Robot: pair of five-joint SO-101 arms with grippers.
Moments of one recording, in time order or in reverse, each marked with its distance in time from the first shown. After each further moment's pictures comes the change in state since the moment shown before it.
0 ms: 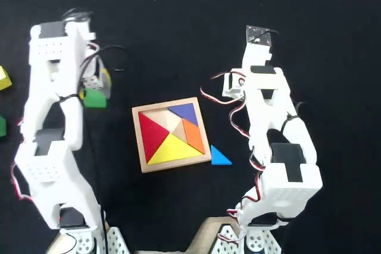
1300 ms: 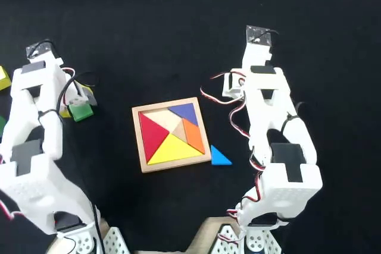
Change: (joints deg) left arm -12.6 -7.4 34.8 -34.0 13.5; right arm -0.4 0.0 0.0 -0.1 0.0
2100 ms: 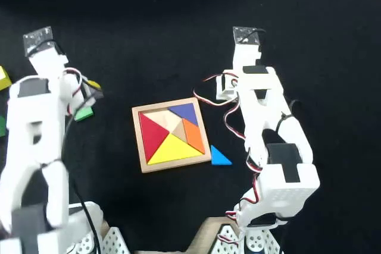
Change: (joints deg) left arm 5.7 -32.8 17.0 0.0 0.0; right arm -2.9 -0.1 0.0 1.0 5.4
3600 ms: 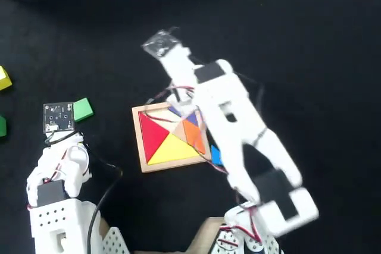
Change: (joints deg) left arm -5.4 -65.9 63.4 -14.9 -21.6; right arm -19.6 -17.7 -0.5 16.2 23.5
